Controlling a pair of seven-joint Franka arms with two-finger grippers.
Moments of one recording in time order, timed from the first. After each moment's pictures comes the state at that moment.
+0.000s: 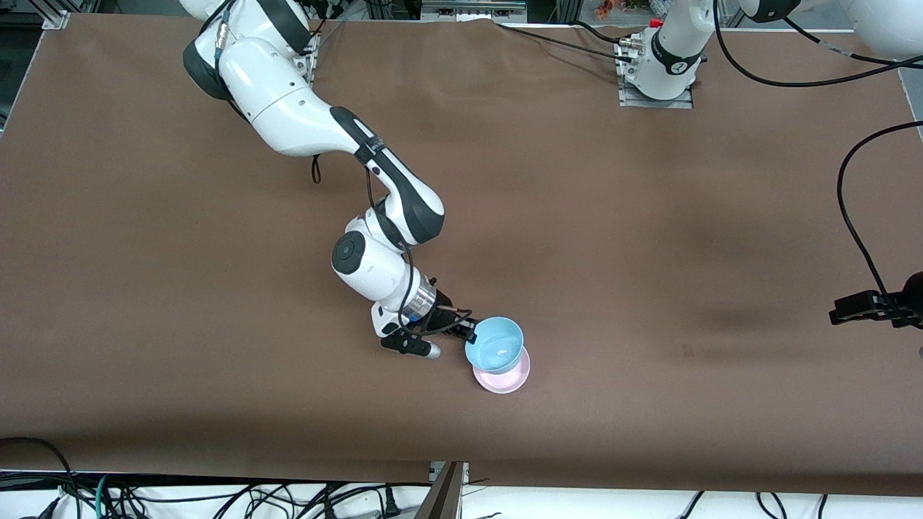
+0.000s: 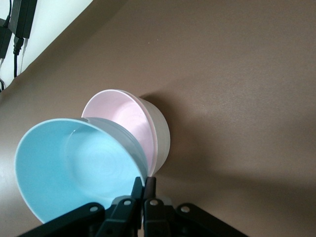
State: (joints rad) left arm -0.17 0.65 0.54 -1.04 -0.33 1.65 0.30; right arm 0.46 1.13 0.24 -0.98 0.26 2.62 0.61
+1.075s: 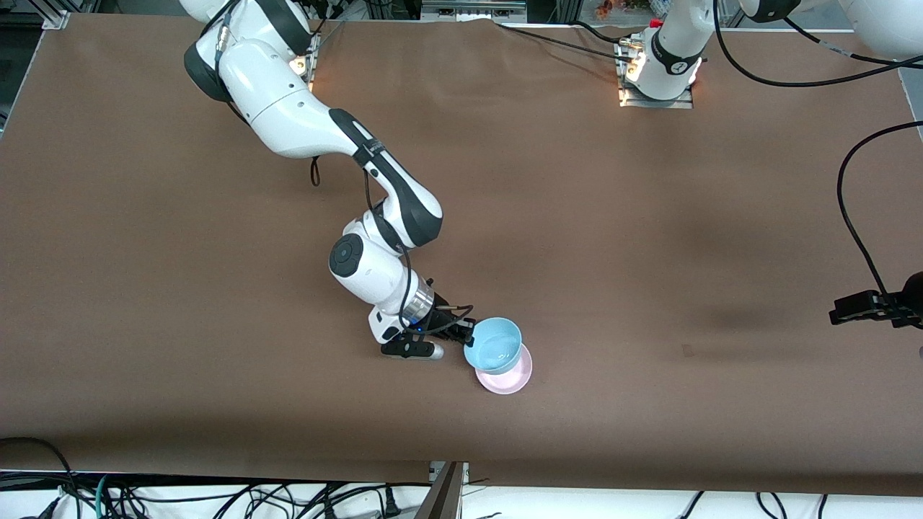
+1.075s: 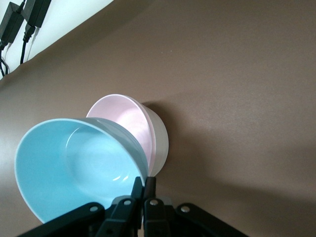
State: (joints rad) left arm -0.17 0.65 0.54 -1.04 -0.33 1.64 0.30; right arm 0.46 1.15 0.23 -0.94 0.25 2.60 0.48
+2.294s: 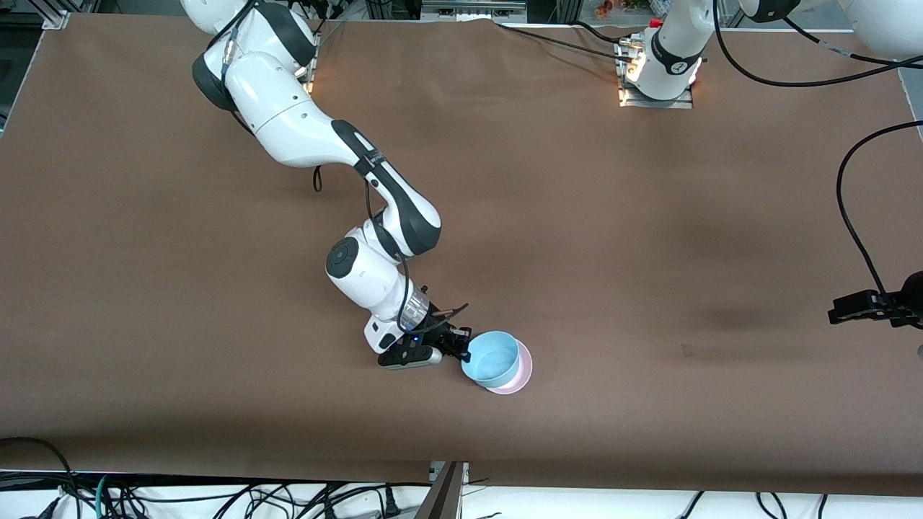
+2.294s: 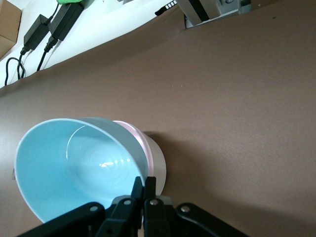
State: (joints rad) left arm -0.18 0.65 0.54 -1.04 -0.33 1.64 0.30; right arm 0.46 1.22 0.23 -0.87 0.25 2.70 0.32
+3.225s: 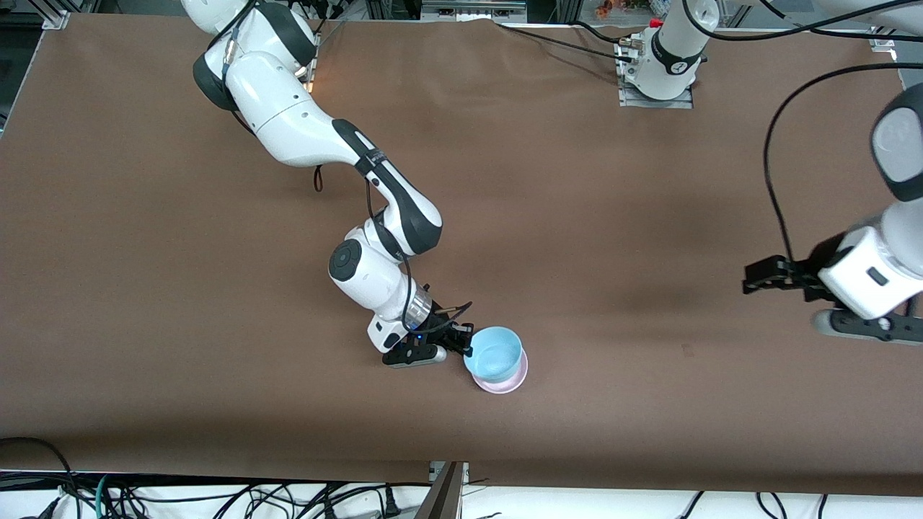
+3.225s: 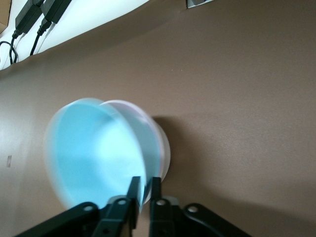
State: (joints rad) left arm -0.40 0.56 0.53 -1.04 -0.33 1.51 0.13; right arm 0.47 1.22 0.23 -0.86 0.25 2.64 0.31
